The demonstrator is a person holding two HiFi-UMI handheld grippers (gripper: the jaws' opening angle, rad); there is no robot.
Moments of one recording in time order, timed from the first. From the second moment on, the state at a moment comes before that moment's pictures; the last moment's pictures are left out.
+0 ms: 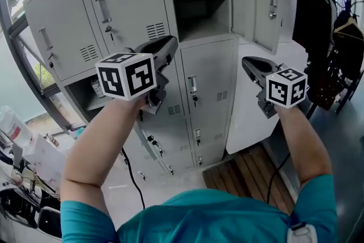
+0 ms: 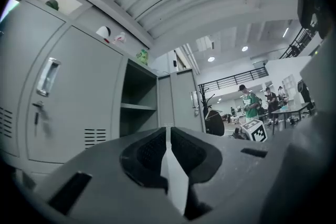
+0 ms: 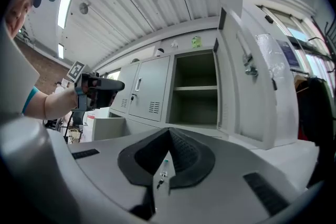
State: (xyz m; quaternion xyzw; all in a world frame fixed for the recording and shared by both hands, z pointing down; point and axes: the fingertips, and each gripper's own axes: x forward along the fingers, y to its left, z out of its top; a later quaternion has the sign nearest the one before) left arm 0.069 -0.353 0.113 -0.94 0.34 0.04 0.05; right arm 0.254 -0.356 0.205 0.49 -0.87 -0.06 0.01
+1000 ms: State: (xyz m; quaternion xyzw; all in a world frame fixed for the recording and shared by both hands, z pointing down) left arm 0.396 -0.387 0.145 -0.95 0.30 -0.05 0.07; right arm 0.445 -0.286 0.219 0.59 -0.81 -0.04 0.01
